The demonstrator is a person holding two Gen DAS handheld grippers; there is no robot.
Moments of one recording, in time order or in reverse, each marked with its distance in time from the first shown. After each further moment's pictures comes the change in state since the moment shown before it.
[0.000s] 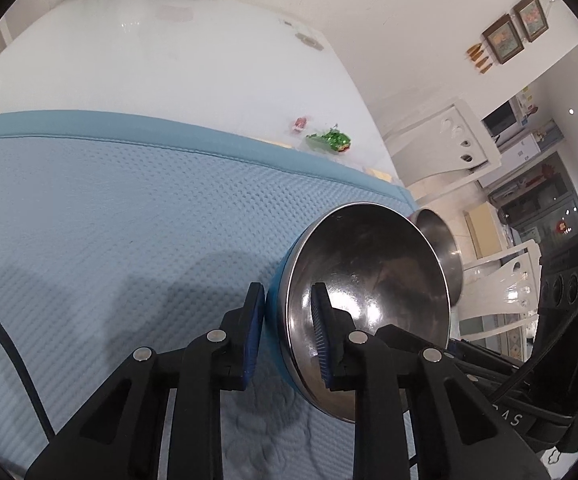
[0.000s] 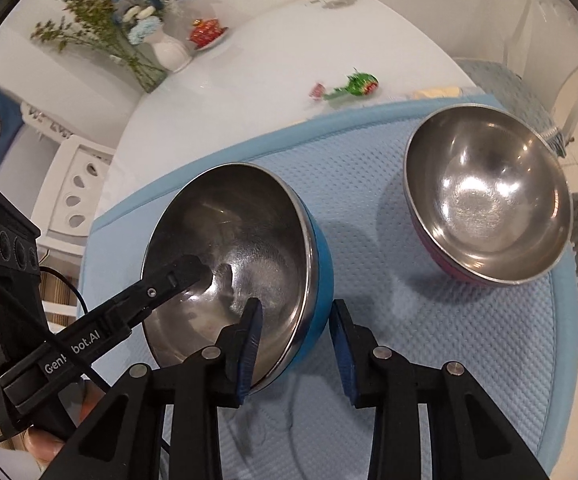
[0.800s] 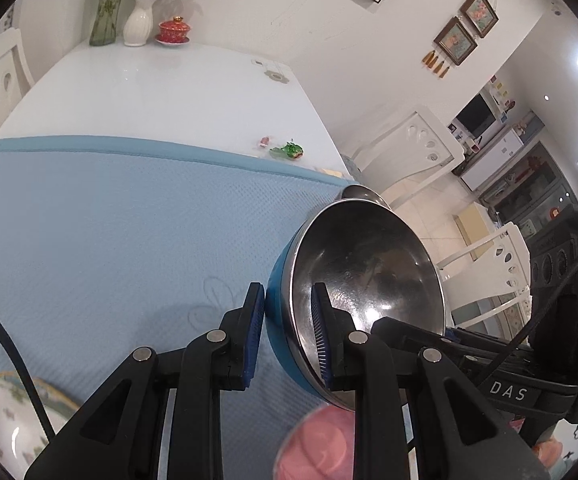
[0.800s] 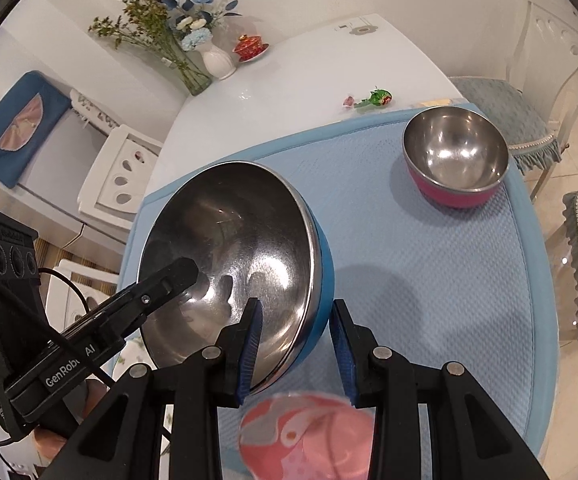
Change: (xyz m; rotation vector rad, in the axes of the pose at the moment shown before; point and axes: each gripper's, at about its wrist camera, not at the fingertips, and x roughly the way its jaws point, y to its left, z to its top) left arm -0.104 -0.042 -0.078 0.090 -0.119 0.007; right arm -0.093 0.030 -0.085 -0.047 -0.057 0.059
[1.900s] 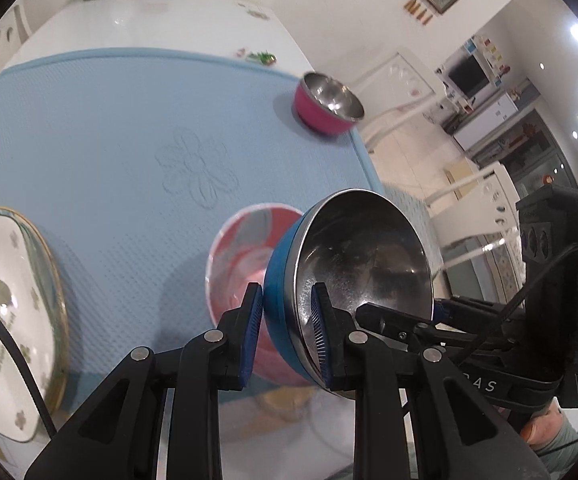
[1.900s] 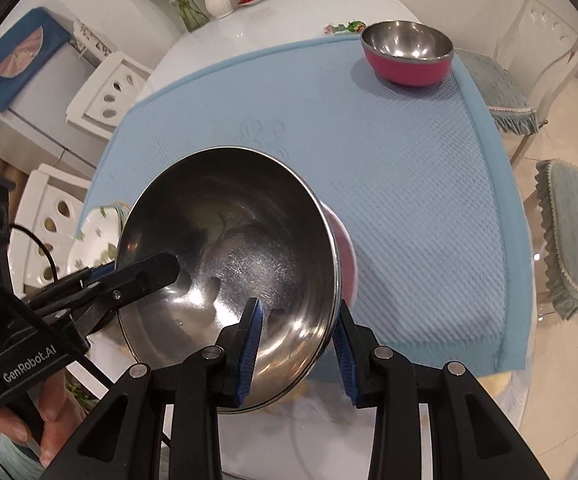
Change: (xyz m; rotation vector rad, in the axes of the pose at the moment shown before) left arm -0.013 -0.039 -0.131 0.023 0.169 -0.034; right arm -0.019 -0.027 -0.137 -0.100 0.145 -0.122
